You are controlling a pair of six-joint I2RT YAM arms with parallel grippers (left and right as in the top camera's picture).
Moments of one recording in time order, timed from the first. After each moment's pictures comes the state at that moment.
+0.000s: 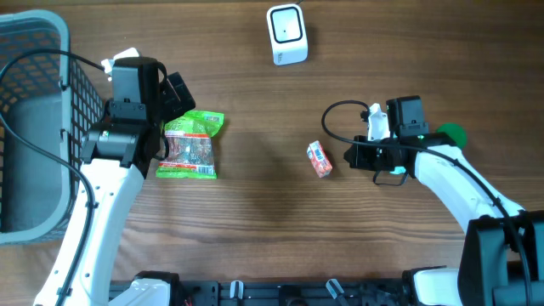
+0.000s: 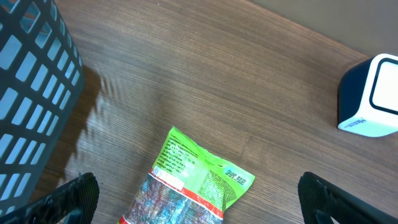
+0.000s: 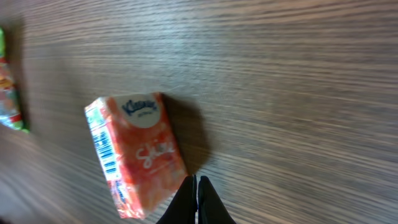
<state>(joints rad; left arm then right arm) -0.11 1.31 1.16 -0.67 -0.24 -0.47 0.12 1.55 0.80 -0.48 -0.47 0.22</state>
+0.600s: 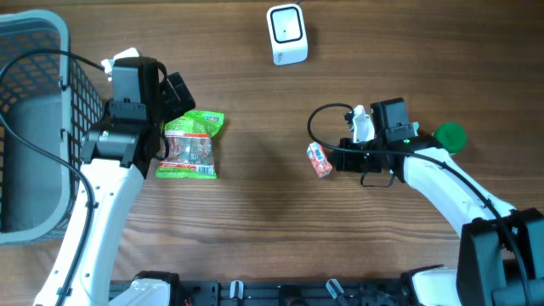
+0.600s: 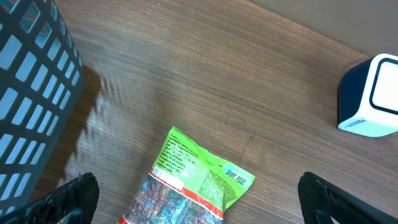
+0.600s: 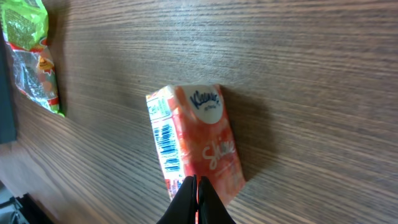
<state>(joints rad) -0.11 1.31 1.16 -0.67 -0.24 -0.47 0.22 1.55 0.80 -0.43 -0.52 0.28</state>
